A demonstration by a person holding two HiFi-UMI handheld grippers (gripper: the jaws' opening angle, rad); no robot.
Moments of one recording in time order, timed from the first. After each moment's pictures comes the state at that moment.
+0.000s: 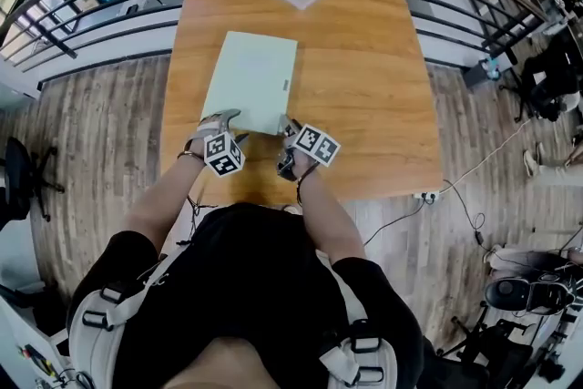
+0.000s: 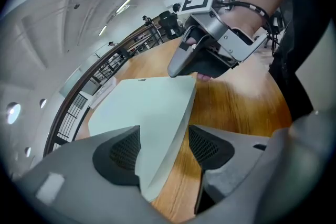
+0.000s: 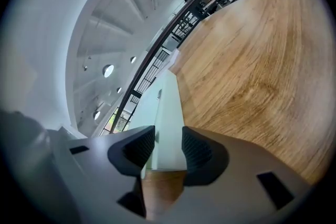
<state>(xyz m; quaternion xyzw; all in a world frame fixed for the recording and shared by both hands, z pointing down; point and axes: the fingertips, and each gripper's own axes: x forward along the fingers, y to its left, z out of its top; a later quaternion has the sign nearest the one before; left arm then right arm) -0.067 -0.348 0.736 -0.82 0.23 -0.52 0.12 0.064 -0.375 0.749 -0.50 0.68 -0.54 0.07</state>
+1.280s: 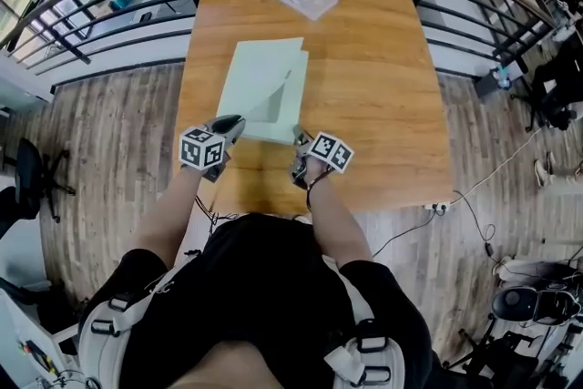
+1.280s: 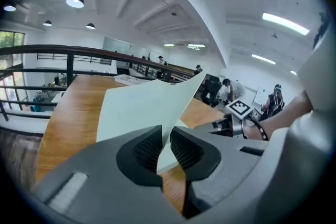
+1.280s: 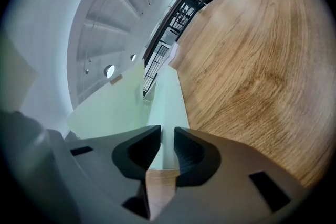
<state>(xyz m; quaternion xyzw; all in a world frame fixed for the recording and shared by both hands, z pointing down) -0.100 -0.374 0.659 -0.88 0.37 -0.18 -0.23 0.064 -0.377 0.753 -0.46 0.67 -0.57 0.08</state>
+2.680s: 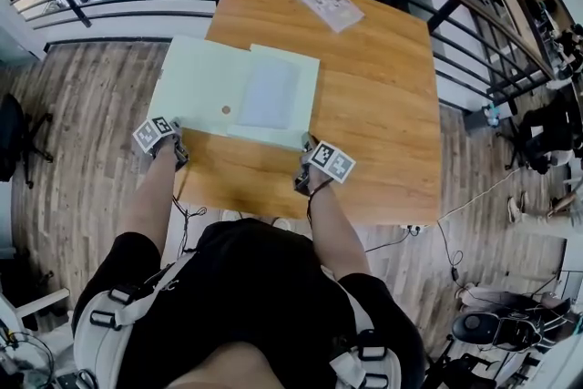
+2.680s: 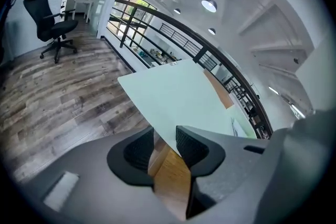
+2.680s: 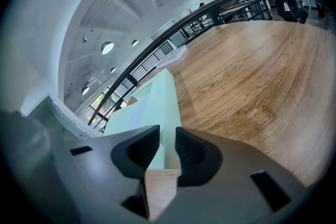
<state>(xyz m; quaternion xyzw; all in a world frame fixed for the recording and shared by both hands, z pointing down) -0.406 -0.351 0.782 -0.50 0.70 -0.01 -0.51 0.060 -0.374 0.741 -0.54 0.69 -0.48 -0.06</state>
